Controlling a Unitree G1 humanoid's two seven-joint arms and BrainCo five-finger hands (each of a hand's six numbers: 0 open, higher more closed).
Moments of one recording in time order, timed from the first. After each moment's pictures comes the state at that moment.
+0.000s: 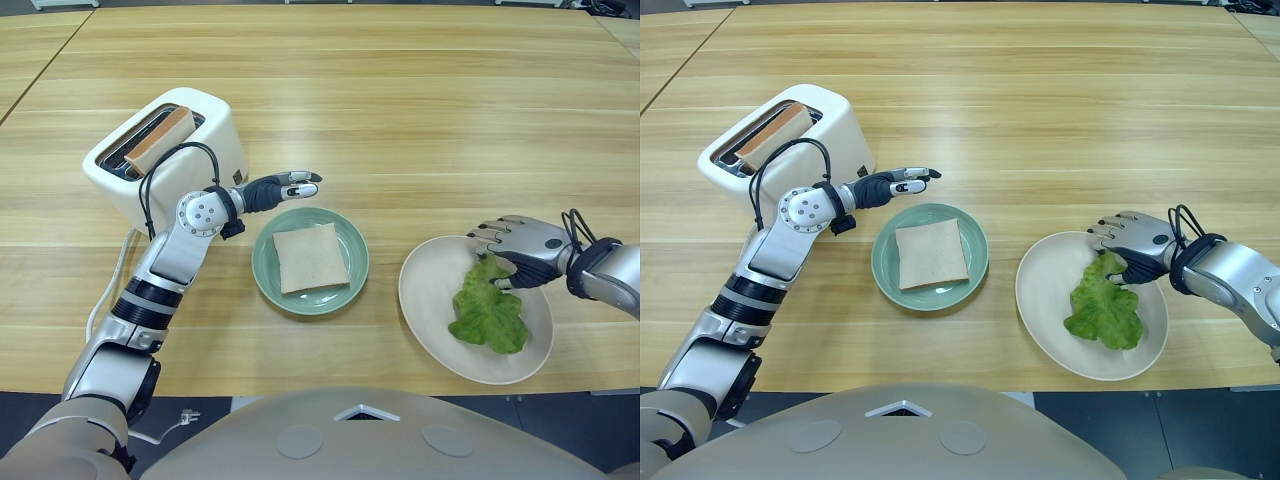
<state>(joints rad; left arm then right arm) -0.36 0.48 -0.31 0.00 0.21 0.12 -0.66 0.17 -1.21 0.03 -0.06 -0.88 -0.51 0.36</state>
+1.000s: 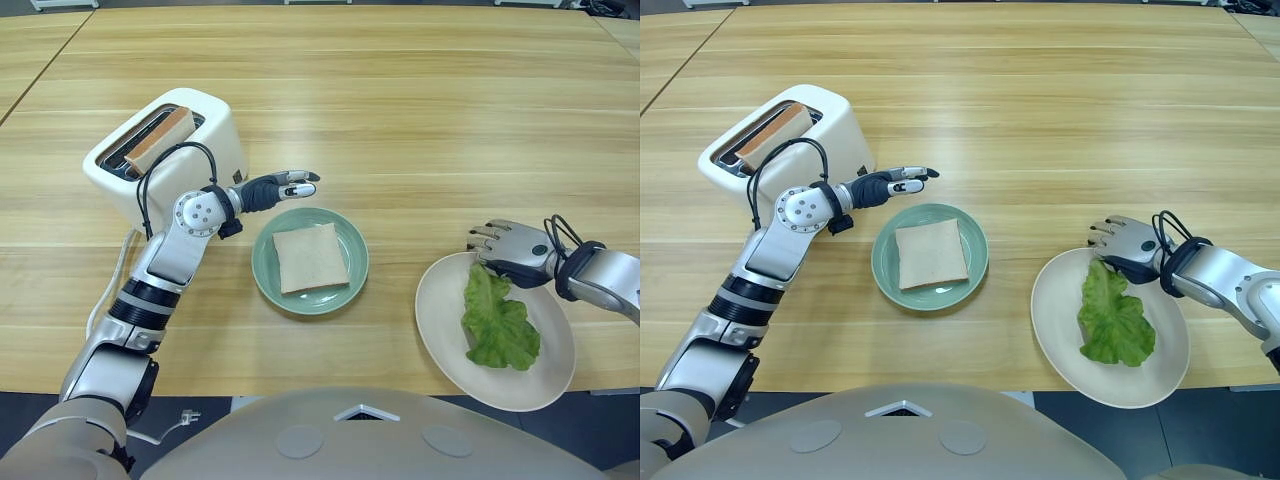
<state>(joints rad) -0.35 0.49 -0.30 0.00 0.21 0.12 -0.66 0.07 -1.20 0.17 0.02 -1.04 -0.54 0.20</state>
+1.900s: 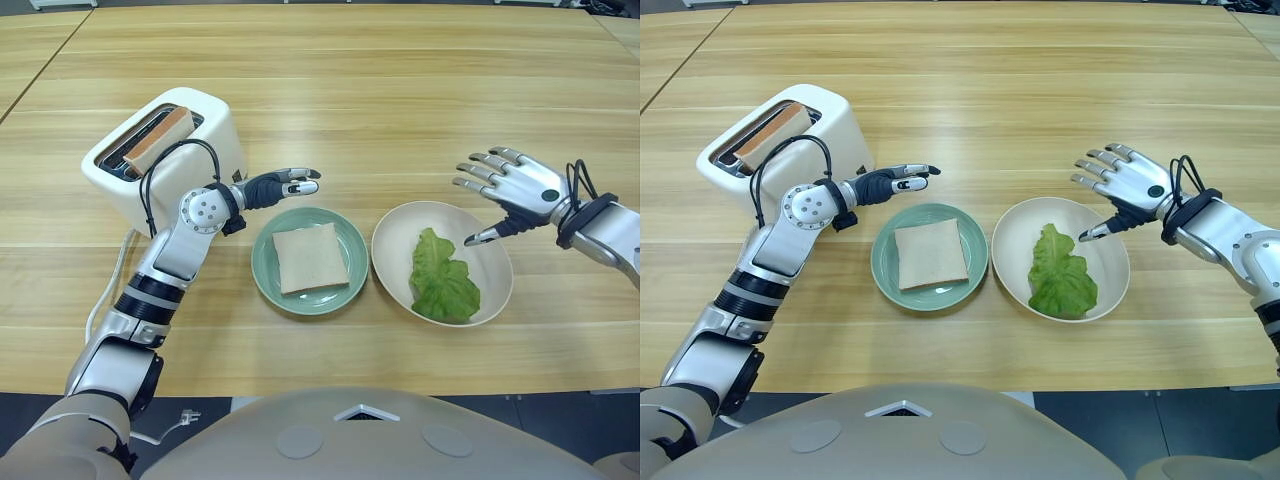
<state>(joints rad) -0.38 0.47 -0.31 0.04 0.25 0.10 -0.64 -0.13 -1.19 0.19 0.09 -1.07 -0.50 -0.10</state>
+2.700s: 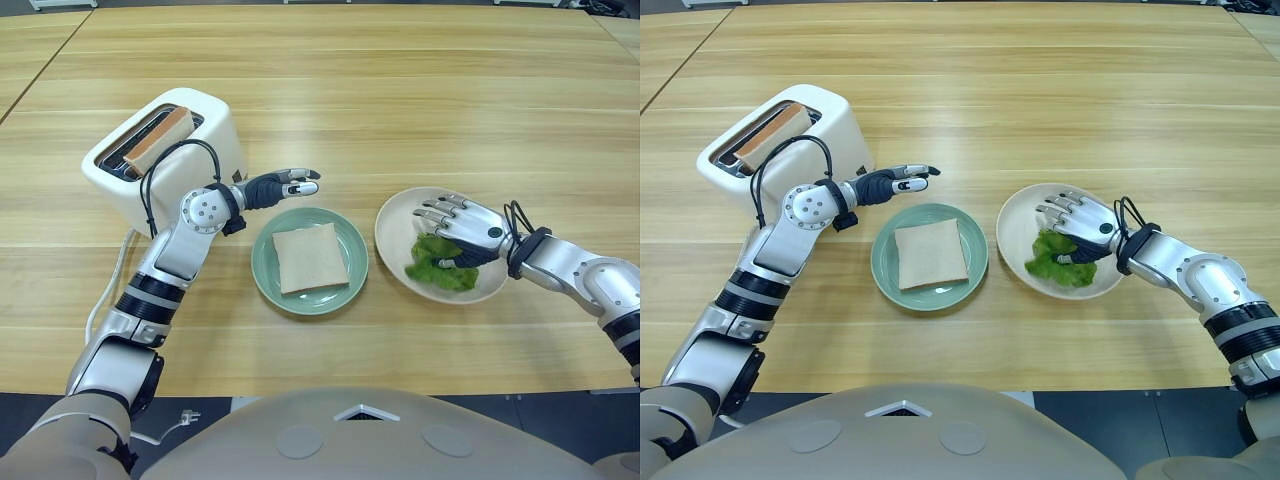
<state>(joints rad) -0.38 0.47 -0.31 0.05 0.25 0.09 -0.64 -0.15 -1.04 0.36 0.15 -1.16 -0.51 -0.08</state>
